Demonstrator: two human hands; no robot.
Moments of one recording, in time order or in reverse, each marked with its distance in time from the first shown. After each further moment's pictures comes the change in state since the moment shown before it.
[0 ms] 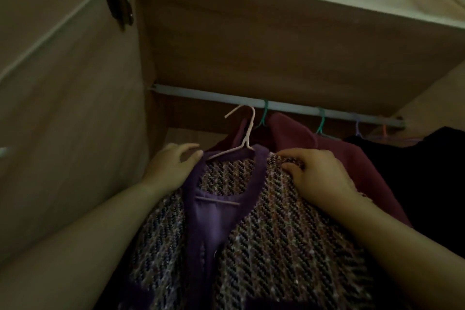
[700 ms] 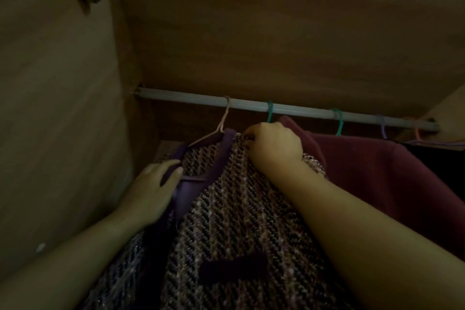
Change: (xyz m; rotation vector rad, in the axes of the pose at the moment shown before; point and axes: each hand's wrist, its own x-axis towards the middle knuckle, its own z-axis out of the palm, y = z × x) left_hand 0.025 -0.042 0.030 0.070 0.031 -0.056; right_hand 0.120 -0.036 0.060 -0.226 0.040 -0.042
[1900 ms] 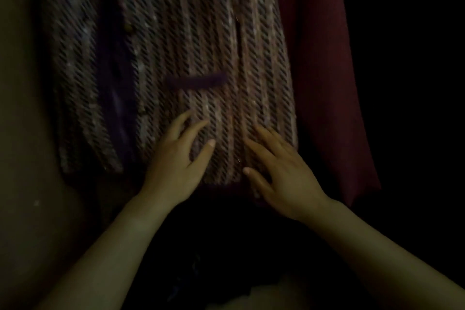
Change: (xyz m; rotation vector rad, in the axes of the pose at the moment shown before) left_hand -0.406 0.116 0.013 -0.176 -0.491 -0.080; right_hand -0.487 0.044 -0.048 0.163 -0.535 0.011
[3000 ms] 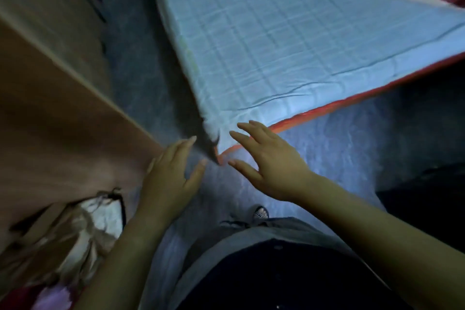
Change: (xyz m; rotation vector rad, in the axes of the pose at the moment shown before) left_hand -0.565 0.498 0.136 -0.596 -1.413 0.799; right_hand -0.734 -0.213 -0.330 -0.325 -0.249 1.671
